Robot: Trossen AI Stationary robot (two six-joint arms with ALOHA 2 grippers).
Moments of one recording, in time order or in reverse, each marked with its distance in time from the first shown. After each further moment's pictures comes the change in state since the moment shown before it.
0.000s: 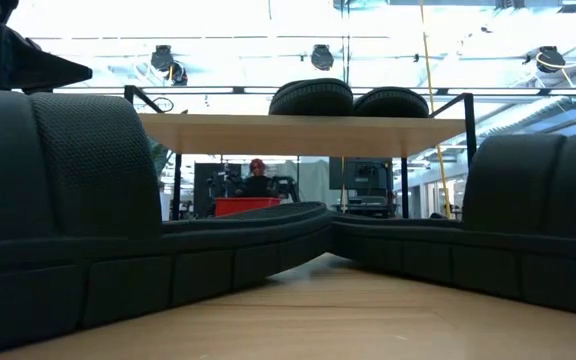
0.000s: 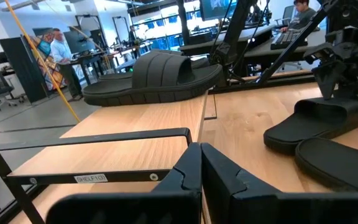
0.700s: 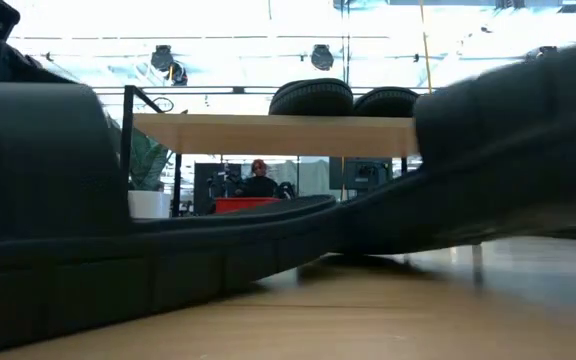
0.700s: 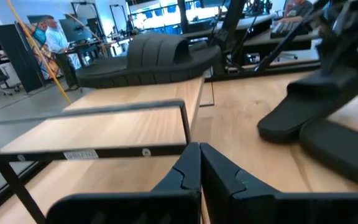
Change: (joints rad) left arm 0.000 0.000 -0.034 -0.045 0.005 -0.082; right arm -0.033 -0.023 0.101 -0.186 0.078 0.053
